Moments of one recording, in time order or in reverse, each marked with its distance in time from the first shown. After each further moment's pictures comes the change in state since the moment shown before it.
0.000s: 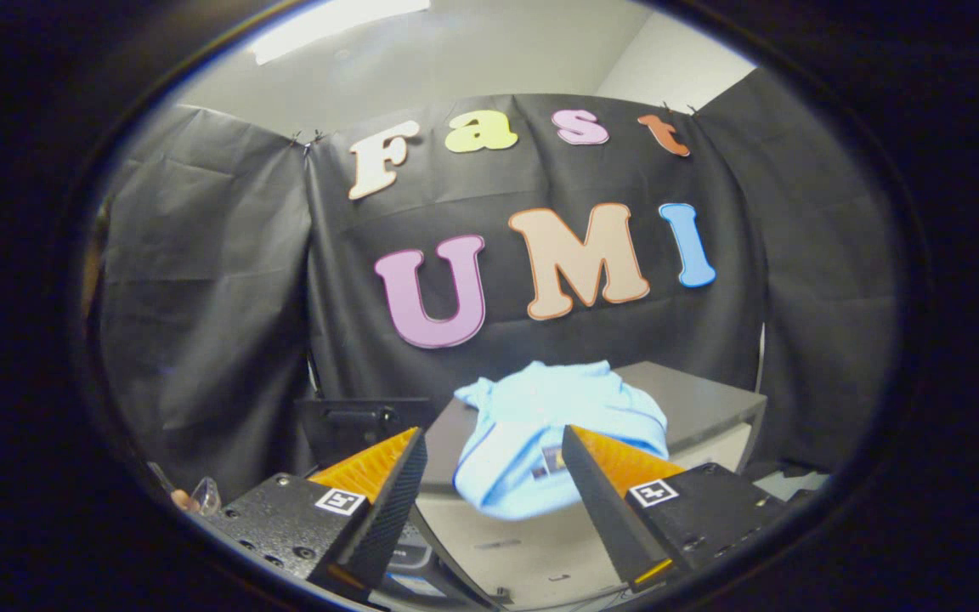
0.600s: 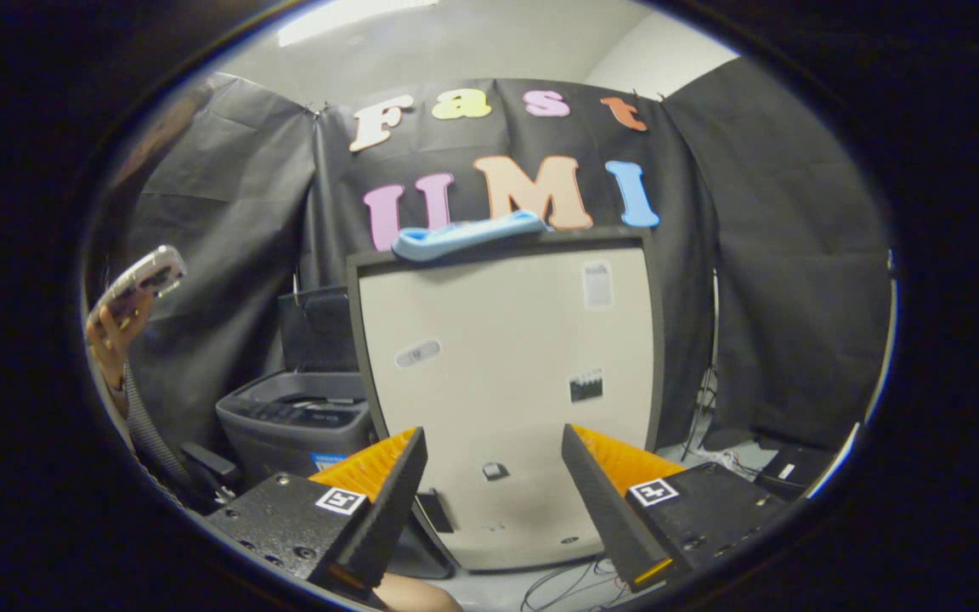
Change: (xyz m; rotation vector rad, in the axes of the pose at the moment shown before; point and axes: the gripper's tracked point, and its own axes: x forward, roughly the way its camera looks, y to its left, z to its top) arm -0.149 -0.072 -0.200 -0.063 0.035 -0.037
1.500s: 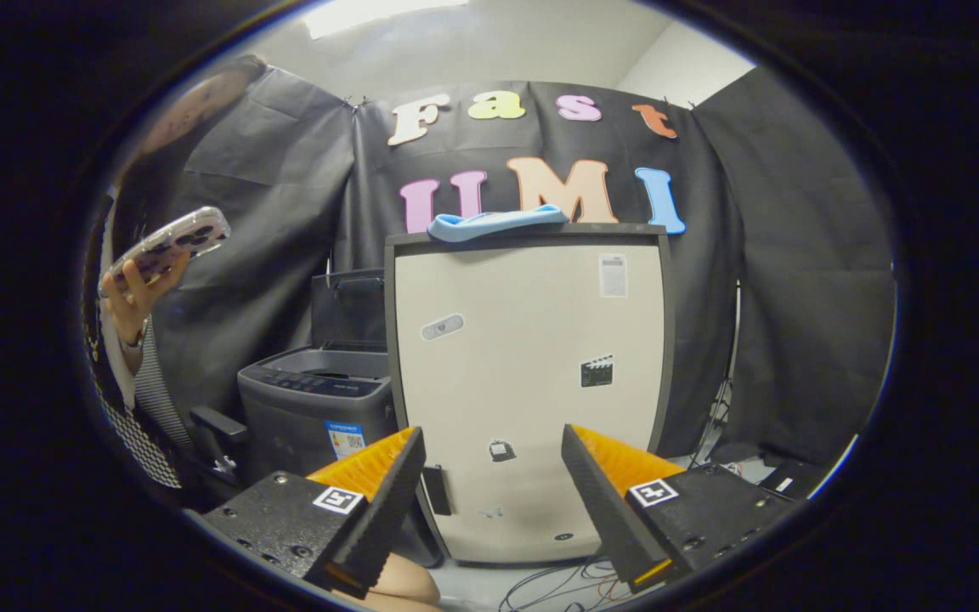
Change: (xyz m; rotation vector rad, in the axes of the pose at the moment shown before) arm -0.041 -0.007 -0.058 -0.051 0.021 0.105
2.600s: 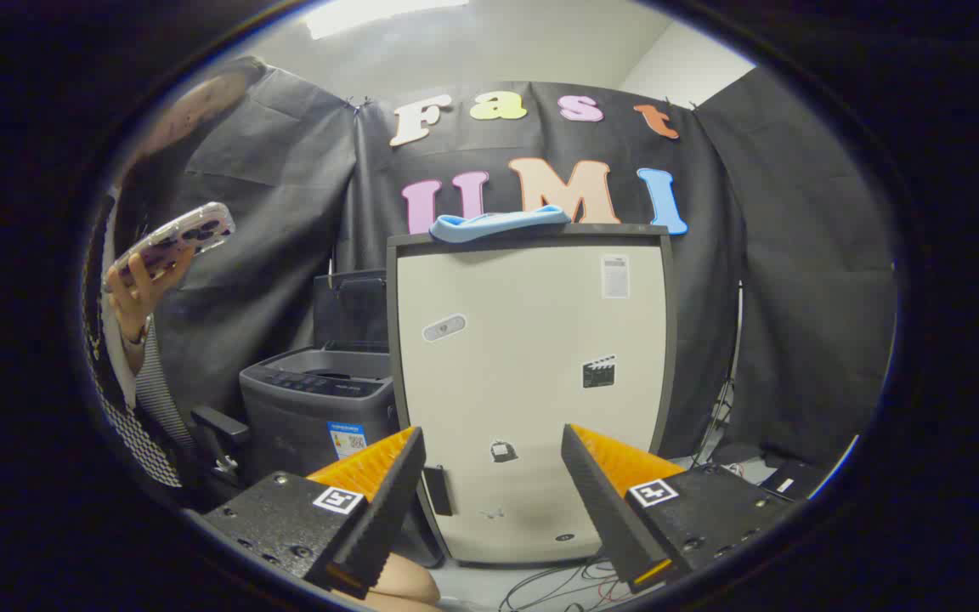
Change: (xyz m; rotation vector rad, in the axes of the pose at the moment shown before) arm 0.000 0.001 0.000 -0.001 -0.002 0.007
